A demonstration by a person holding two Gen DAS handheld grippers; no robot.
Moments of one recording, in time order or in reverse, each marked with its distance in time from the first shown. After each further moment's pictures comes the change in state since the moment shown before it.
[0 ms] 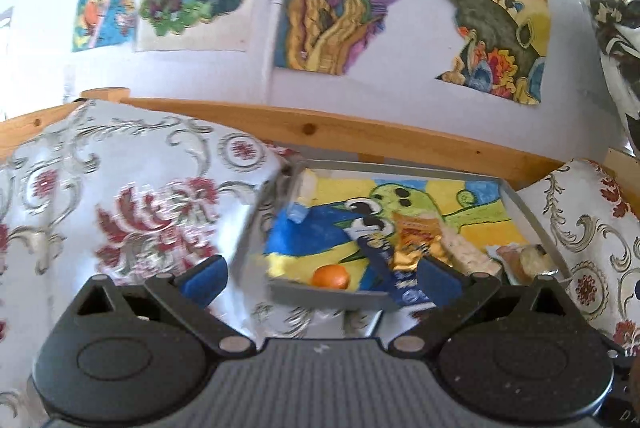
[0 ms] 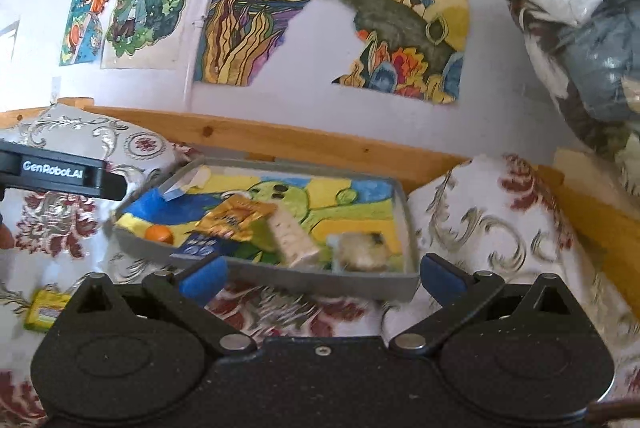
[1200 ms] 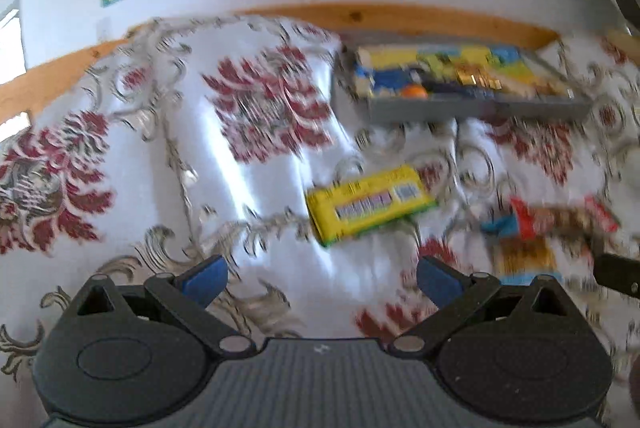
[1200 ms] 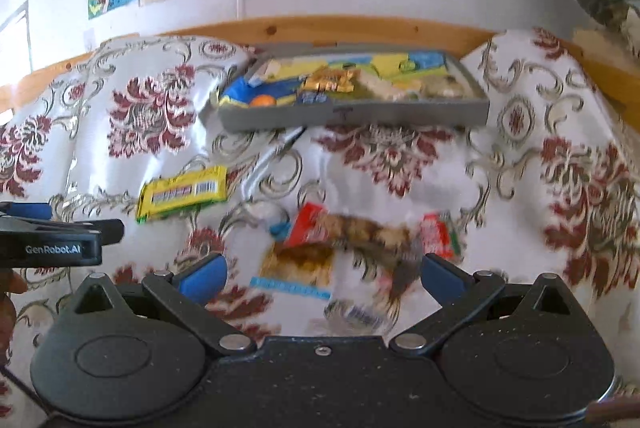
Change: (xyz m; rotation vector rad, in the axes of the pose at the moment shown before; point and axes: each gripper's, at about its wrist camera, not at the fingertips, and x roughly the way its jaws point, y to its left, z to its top) left arm -0.072 0.085 -0.102 0.172 0.220 0.049; right arm -0.080 0.085 -0.073 0.121 0.279 0.089
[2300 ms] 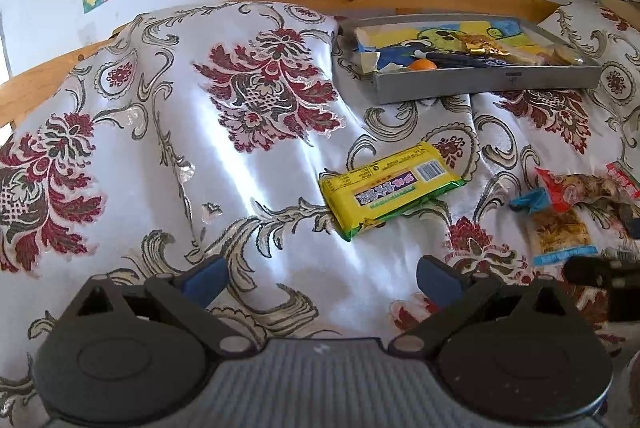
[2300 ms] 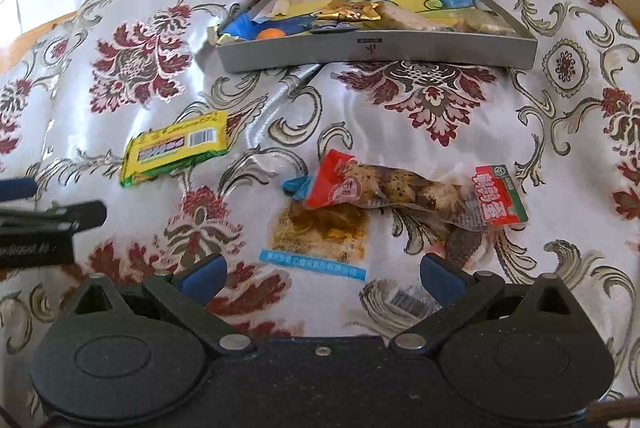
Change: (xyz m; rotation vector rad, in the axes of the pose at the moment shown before) left arm 0.027 0.014 -0.004 0.068 -0.014 0.004; right arm 0.066 0.013 -0.001 0.015 0.137 0.029
